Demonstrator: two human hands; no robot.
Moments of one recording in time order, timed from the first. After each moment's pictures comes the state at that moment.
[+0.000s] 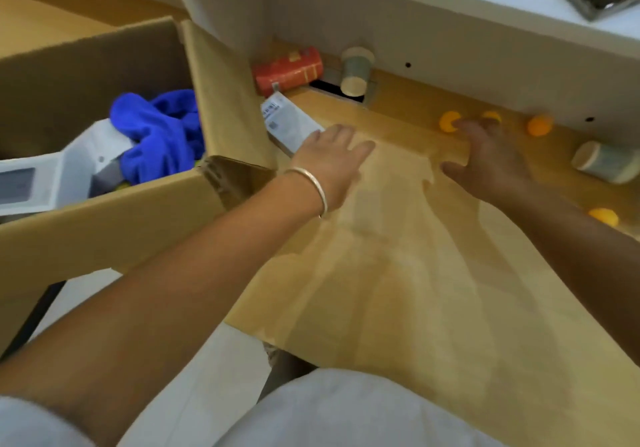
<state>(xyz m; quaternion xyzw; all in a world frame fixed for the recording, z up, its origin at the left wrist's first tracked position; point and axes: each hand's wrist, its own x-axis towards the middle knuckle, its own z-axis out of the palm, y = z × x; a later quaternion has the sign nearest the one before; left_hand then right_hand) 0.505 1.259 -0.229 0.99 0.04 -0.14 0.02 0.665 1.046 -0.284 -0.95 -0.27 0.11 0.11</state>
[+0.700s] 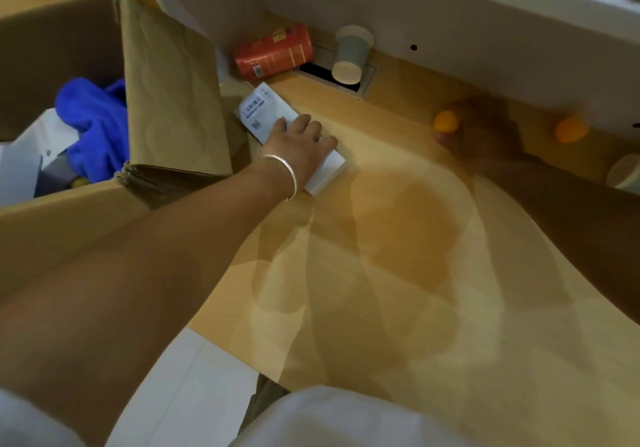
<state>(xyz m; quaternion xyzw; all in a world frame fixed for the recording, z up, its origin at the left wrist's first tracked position) 0.558 1.284 -0.301 0.96 0.10 -0.25 -0.12 0.765 1.065 -0.357 -0.93 -0.34 0.10 0.08</state>
